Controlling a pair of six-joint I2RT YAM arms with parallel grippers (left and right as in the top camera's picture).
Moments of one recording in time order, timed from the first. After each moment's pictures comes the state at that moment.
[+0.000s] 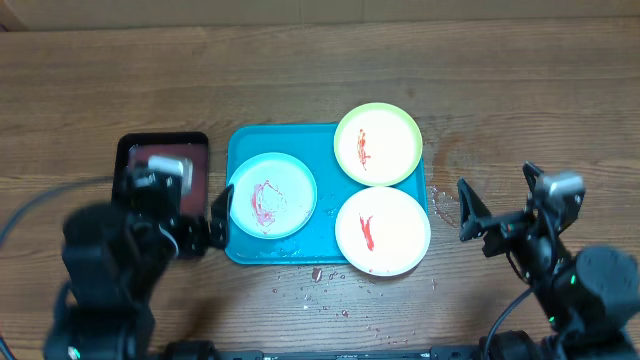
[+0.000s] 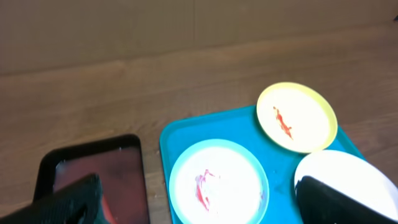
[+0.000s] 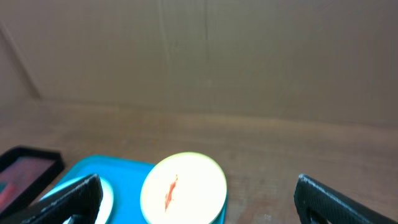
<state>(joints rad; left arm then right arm) 0.01 0.74 1.05 -0.83 0.24 0.08 0.15 0.50 0.79 -0.49 -0.14 0.07</state>
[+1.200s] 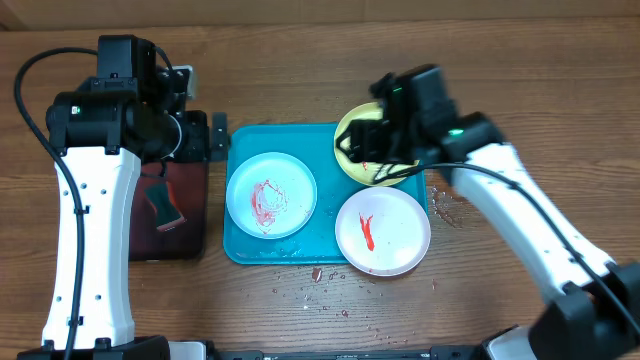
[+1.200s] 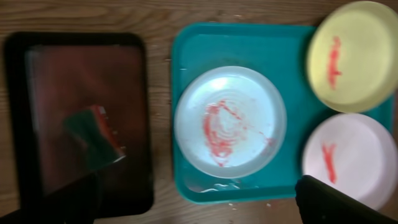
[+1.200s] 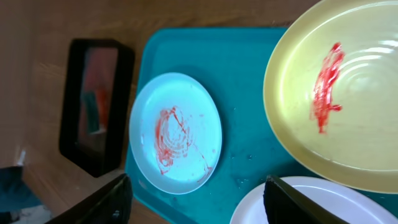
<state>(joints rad) 0.01 1.55 1.72 -1.36 0.13 -0.06 0.45 1.65 1.38 -0.70 -0.38 0.46</state>
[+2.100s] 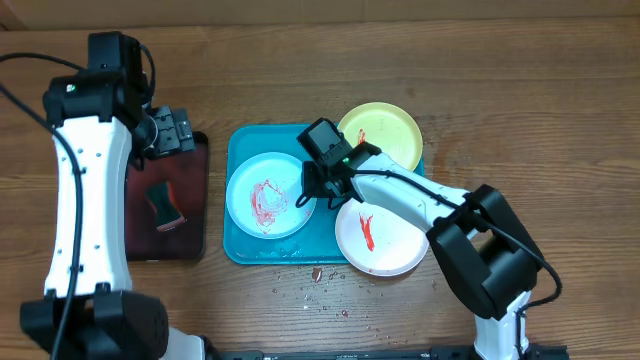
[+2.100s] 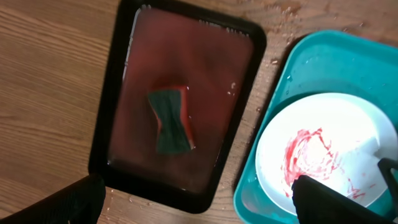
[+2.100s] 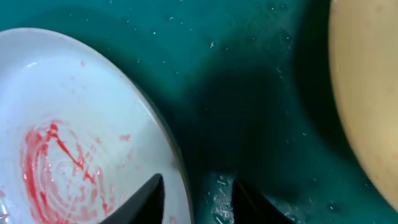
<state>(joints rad) 0.10 1.69 1.72 -1.37 -0.13 -0.20 0.70 2.05 1.38 -0.52 -0.05 0.69</state>
